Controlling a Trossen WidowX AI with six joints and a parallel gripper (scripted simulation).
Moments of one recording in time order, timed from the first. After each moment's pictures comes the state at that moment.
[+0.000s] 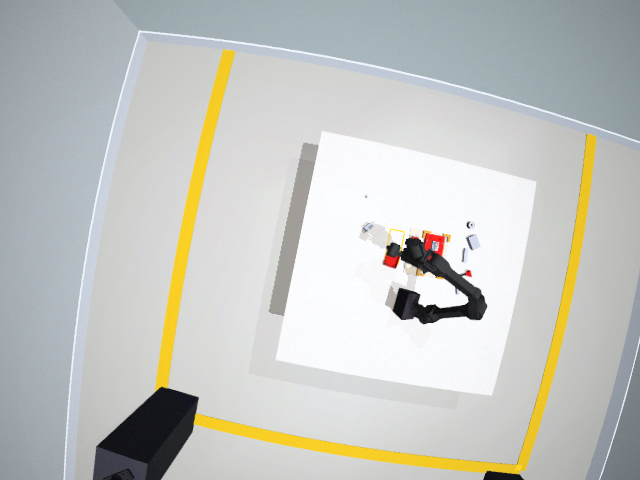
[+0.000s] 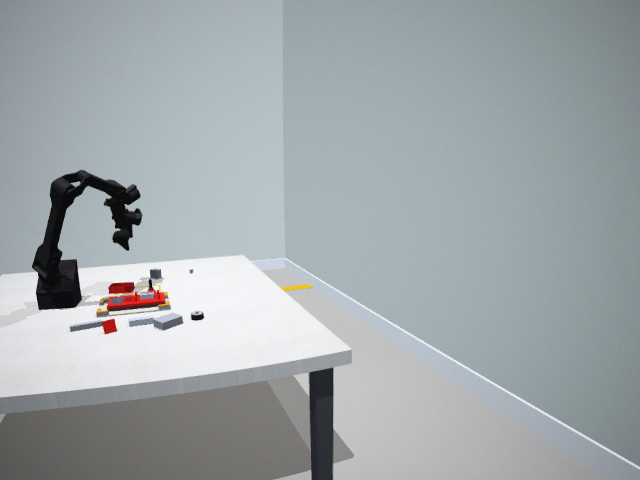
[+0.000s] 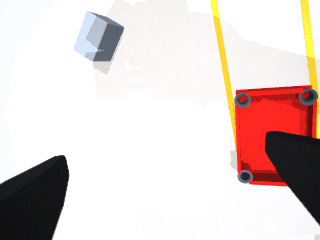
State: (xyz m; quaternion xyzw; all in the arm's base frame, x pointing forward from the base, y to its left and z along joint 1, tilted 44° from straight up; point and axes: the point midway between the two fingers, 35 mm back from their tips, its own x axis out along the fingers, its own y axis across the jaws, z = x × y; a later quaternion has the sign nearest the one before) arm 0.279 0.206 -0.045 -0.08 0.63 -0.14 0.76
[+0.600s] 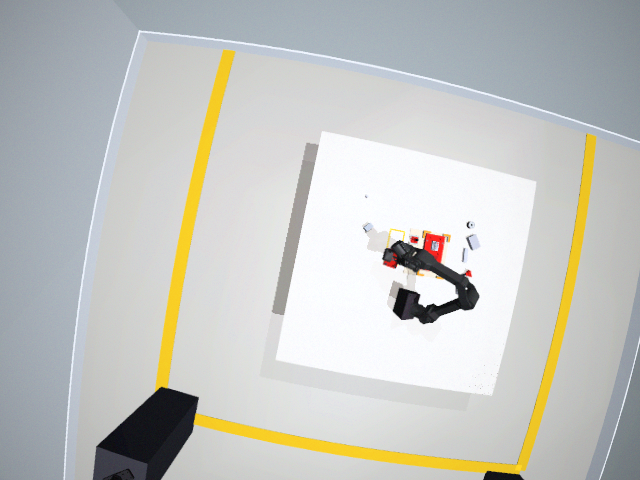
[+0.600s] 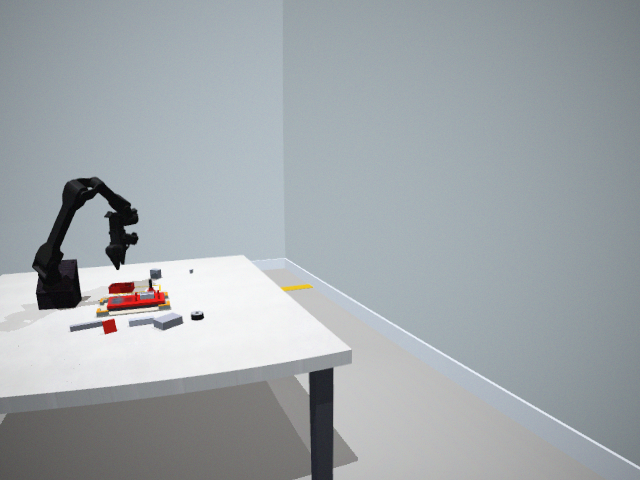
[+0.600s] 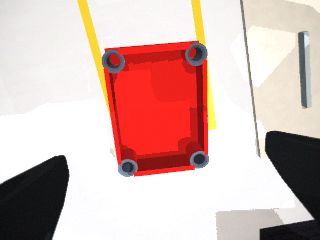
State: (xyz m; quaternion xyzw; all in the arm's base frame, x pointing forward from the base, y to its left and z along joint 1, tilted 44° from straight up) arm 0.242 0.126 -0.078 -0.22 0.65 -0.29 0.67
